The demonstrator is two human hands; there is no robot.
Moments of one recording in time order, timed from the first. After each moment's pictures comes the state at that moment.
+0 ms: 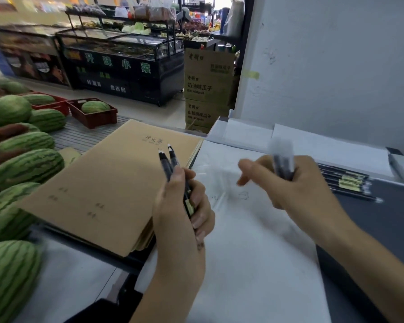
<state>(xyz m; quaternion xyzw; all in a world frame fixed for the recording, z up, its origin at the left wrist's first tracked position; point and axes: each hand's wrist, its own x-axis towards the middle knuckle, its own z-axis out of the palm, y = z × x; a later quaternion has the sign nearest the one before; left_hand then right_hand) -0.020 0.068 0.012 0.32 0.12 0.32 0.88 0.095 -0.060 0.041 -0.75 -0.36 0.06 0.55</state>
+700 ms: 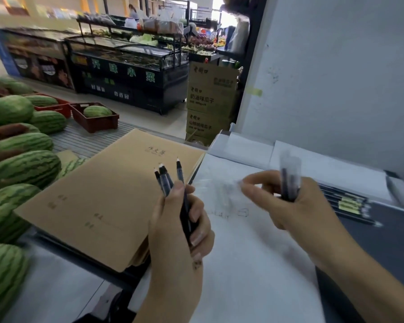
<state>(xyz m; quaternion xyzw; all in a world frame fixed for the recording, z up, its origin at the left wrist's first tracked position) -0.023 0.073 0.013 0.29 0.13 0.32 0.89 0.096 -0.060 0.048 -0.76 -0.32 0.10 0.55</state>
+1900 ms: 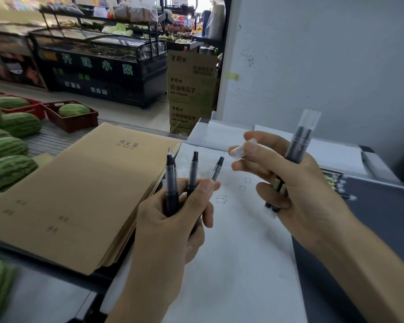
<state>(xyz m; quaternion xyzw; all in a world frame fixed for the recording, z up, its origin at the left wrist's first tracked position) -0.022 0.064 0.006 0.53 0.11 0.26 0.80 0.096 -0.070 0.064 -0.61 -0.19 0.19 0.74</state>
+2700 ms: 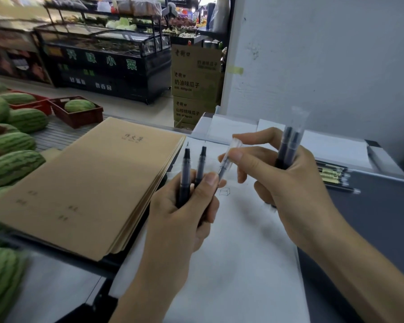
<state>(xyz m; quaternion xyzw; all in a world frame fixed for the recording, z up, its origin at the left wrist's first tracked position) -0.022 0.058 0.010 0.54 0.12 0.25 0.79 0.081 -0.068 0.060 -0.66 -0.28 0.10 0.69</state>
